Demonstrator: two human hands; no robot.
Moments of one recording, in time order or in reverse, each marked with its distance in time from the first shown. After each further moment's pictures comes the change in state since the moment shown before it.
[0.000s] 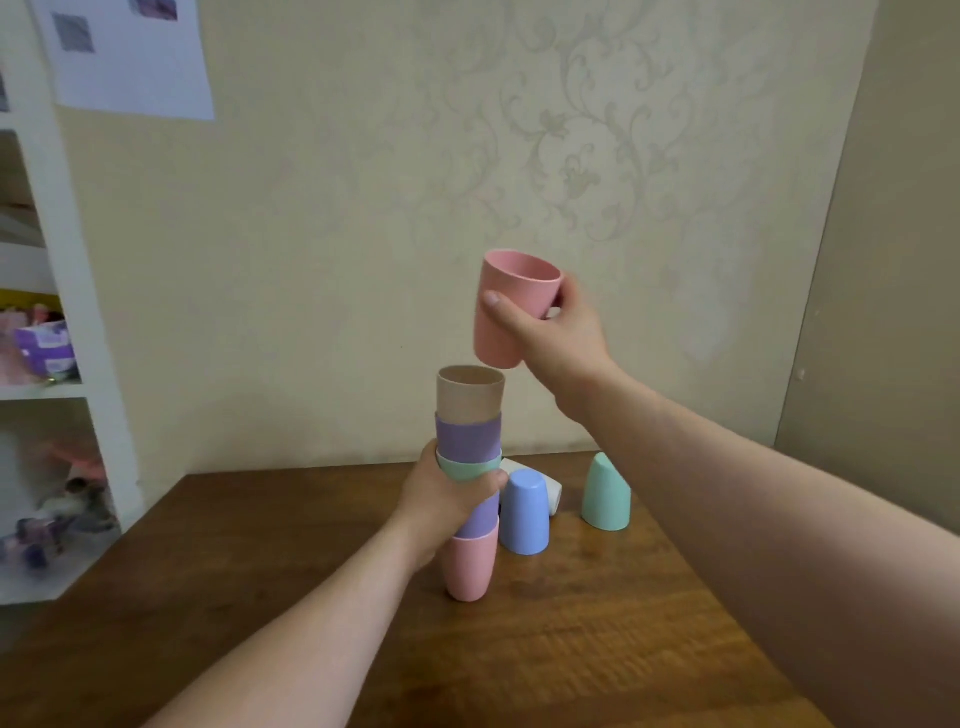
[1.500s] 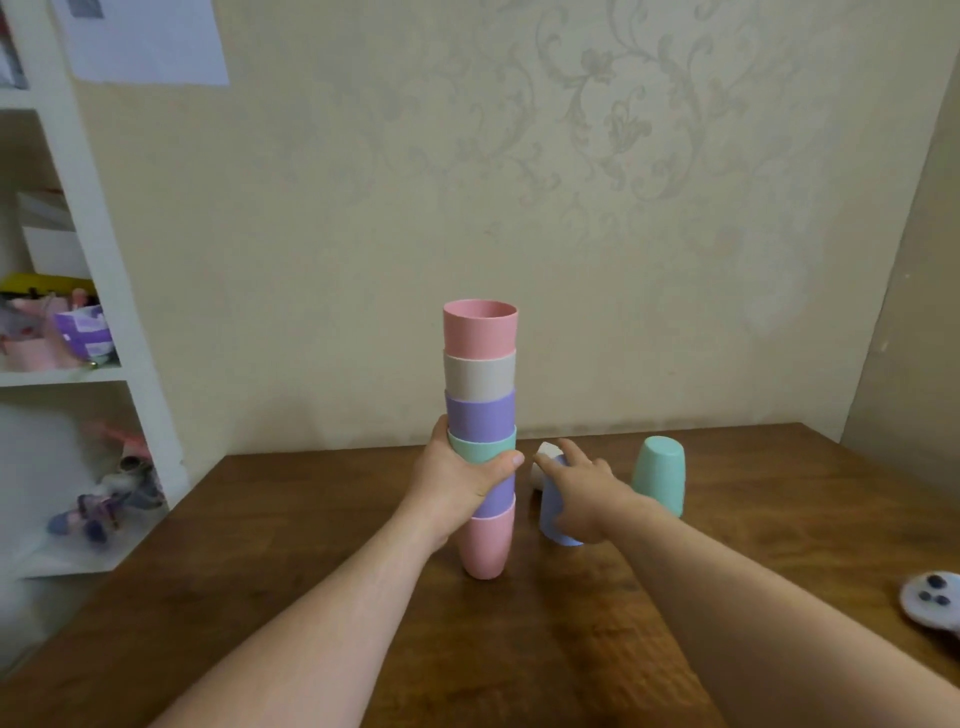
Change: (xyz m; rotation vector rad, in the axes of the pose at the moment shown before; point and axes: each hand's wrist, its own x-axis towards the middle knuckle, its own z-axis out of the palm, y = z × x) left_hand 0.022 -0.022 -0.018 -0.067 0.103 0.020; right_hand -0.032 0.198 -0.007 -1.272 -0.752 0.306
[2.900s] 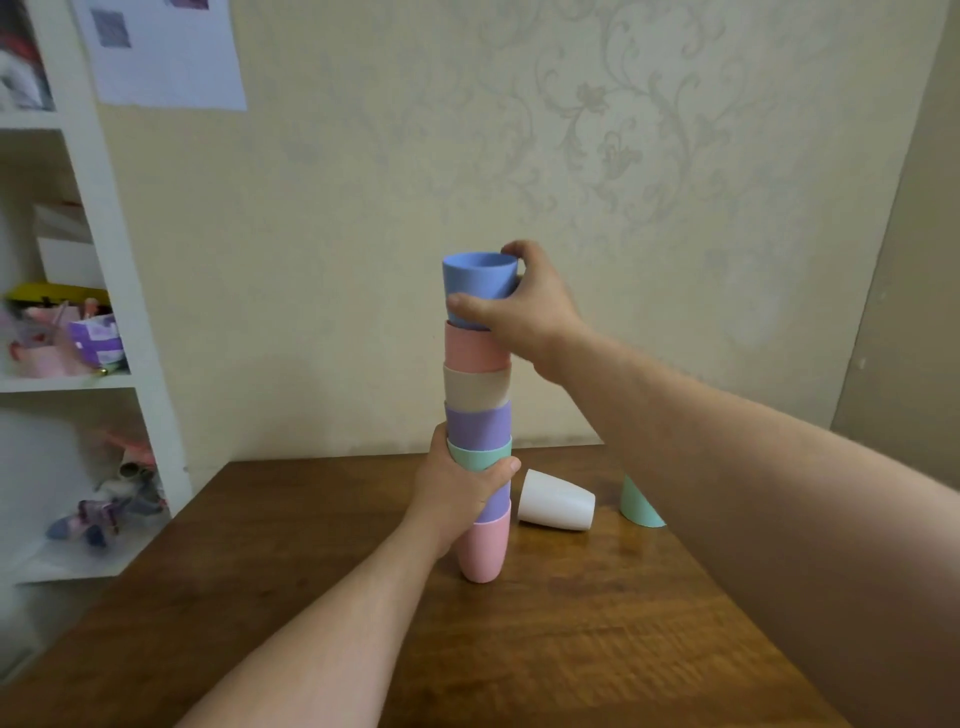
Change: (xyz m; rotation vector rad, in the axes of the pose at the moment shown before) left_hand -0.001 -0.001 -0.001 0.172 0.018 0.027; right_hand -0.046 -0.104 -0.184 1.059 0.596 -0.299
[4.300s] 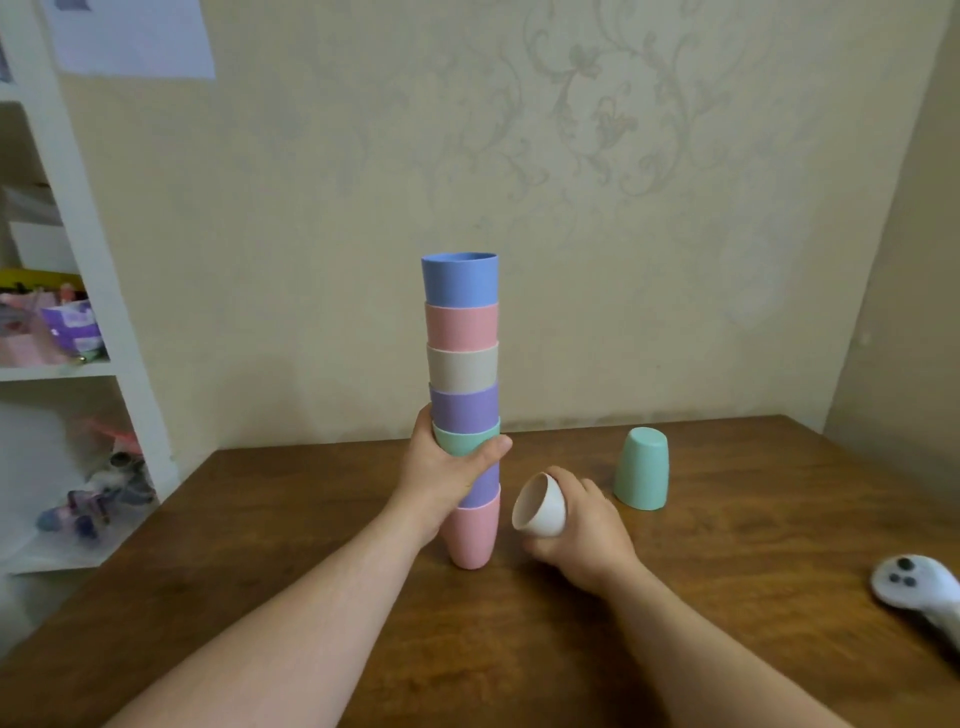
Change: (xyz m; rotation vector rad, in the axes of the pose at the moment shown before) left_hand -0.008 0.006 0.003 -0.309 0.049 -0.009; right_hand -0.134 0.231 -0.012 -0.592 -0.174 0.253
